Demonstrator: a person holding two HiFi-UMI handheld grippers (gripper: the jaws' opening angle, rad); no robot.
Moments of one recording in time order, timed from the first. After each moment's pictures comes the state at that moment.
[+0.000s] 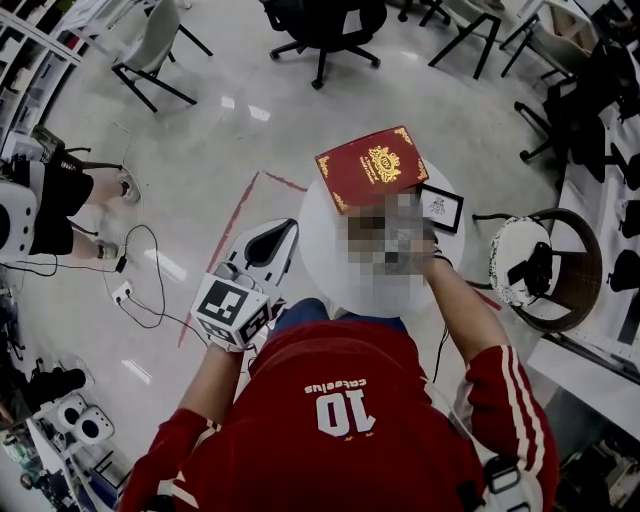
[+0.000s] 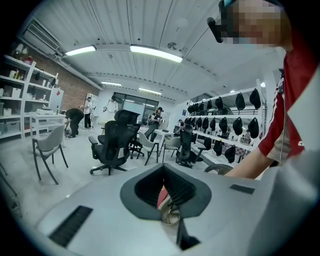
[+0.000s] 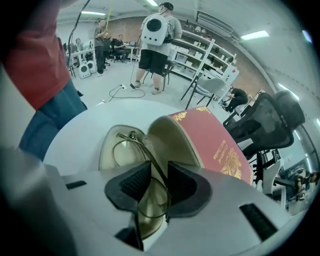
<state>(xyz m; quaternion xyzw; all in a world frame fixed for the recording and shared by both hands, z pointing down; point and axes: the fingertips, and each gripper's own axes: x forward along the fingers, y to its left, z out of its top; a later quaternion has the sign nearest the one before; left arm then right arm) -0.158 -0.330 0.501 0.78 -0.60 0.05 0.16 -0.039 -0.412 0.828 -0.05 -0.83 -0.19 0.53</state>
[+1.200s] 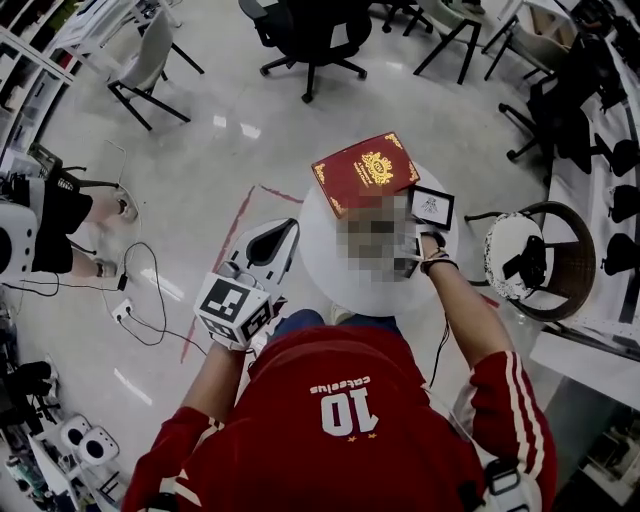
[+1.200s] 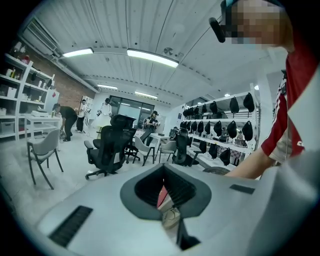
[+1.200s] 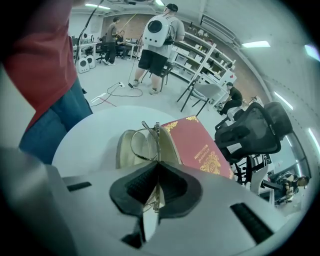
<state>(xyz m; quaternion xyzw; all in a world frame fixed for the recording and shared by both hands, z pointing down) -0.163 -0.320 0.478 0.80 -0.58 0.03 0.14 -0.025 -0.409 0.778 -0.03 -0.82 -0.23 0.53</state>
